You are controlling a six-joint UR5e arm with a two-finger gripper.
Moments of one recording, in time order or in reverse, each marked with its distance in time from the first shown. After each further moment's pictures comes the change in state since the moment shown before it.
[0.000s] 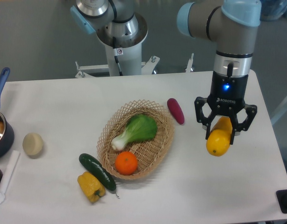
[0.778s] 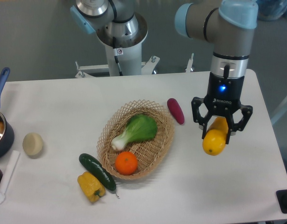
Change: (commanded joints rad) arm -0.015 0.037 -0.112 -0.002 0.055 0.003
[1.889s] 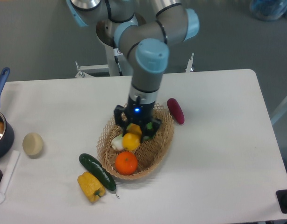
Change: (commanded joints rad) arm -0.324 0.042 -0.292 -0.003 0.086 -0.247
